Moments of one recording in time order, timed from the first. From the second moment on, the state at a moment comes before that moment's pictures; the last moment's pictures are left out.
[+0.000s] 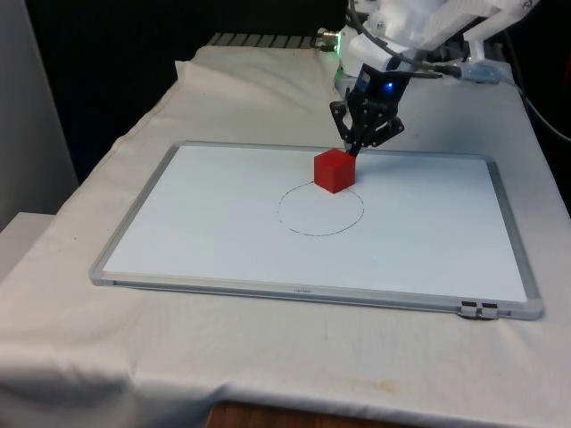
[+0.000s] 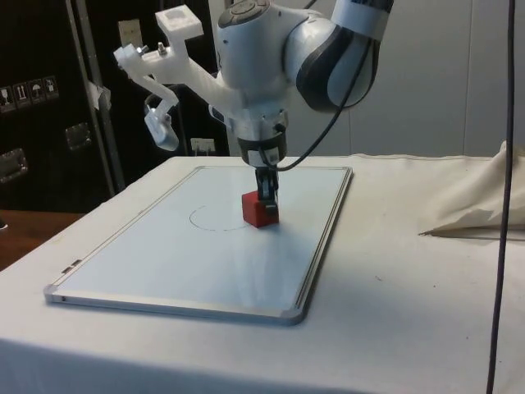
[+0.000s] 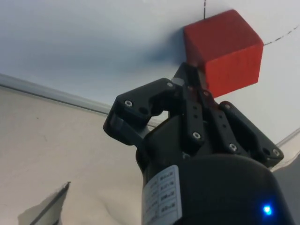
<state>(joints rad) 0.33 0.28 -0.27 -2.41 -0.60 2.68 0.35</state>
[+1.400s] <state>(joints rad) 0.33 0.44 -0.32 -2.22 -0.83 2.57 0.35</state>
